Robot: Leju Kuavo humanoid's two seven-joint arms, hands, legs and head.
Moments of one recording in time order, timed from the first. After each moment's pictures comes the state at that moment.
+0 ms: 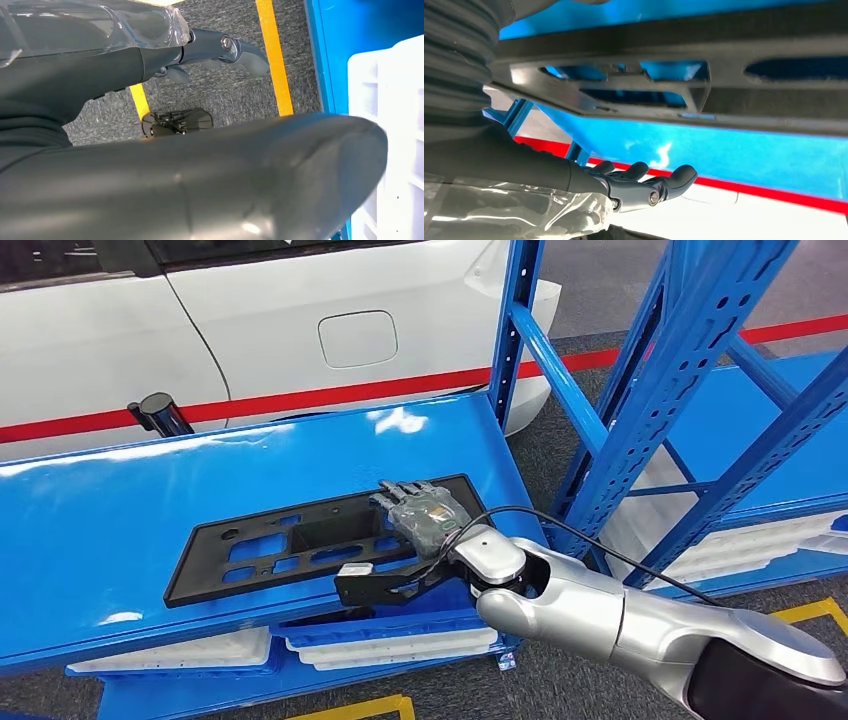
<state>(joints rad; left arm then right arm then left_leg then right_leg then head) -0.09 -0.04 -0.64 -0.24 0.74 0.30 -0.37 -0.92 -0.21 1.21 -1.16 0.54 0.28 0.44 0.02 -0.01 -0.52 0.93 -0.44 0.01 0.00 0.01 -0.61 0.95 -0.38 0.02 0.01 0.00</state>
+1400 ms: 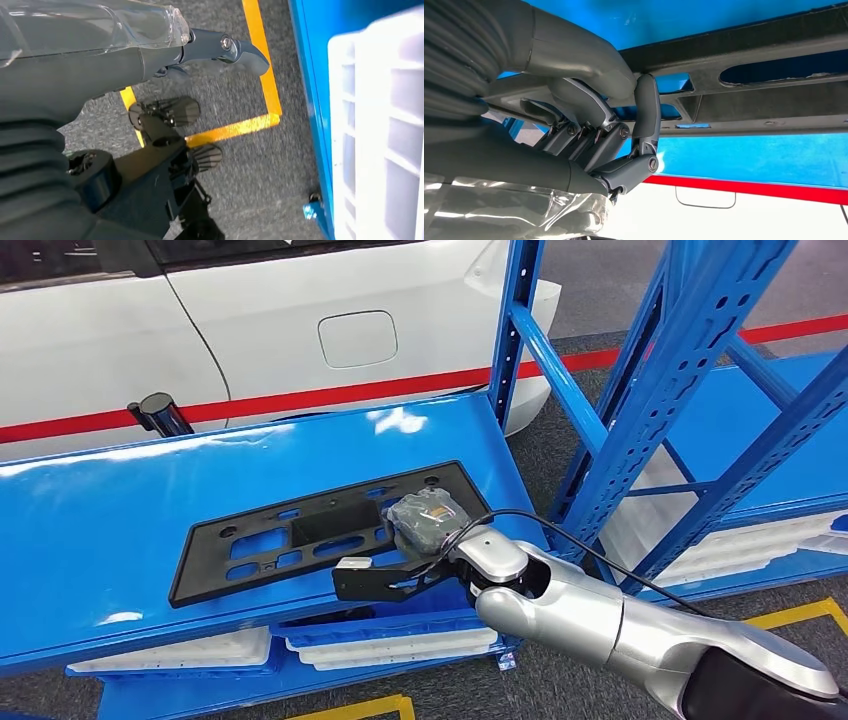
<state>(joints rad) -0.10 -0.03 -0.68 -0.24 0.78 0.23 -0.42 -0.87 -0.20 1.14 -1.15 0.52 0.27 0.42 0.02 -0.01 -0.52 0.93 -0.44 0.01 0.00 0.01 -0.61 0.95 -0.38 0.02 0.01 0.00</state>
